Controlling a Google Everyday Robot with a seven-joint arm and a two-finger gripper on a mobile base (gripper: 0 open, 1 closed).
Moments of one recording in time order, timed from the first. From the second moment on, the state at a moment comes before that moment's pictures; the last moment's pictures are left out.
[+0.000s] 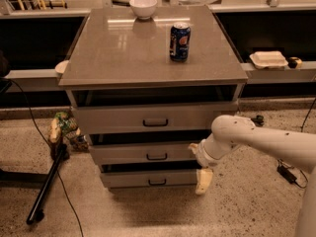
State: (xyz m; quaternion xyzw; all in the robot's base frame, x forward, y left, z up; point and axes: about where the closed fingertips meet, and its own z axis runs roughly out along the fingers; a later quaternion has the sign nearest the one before) arm 0.531 -0.144 0.491 -0.71 0.68 0.13 0.14
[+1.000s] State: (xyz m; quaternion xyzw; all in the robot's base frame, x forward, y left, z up) arm 0.624 -0.154 0.447 -0.73 0.66 0.04 0.16
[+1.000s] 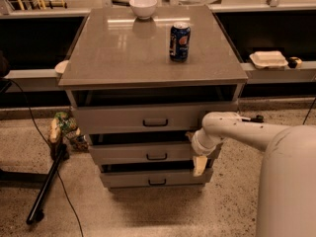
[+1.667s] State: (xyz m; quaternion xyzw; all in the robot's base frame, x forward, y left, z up) arm 0.641 -0.150 0.411 -0.72 0.67 0.04 0.17
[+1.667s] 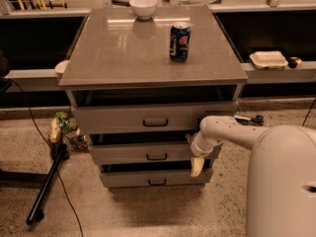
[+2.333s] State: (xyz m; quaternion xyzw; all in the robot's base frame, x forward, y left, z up) arm 0.621 -0.148 0.388 -0.71 0.68 0.07 0.16
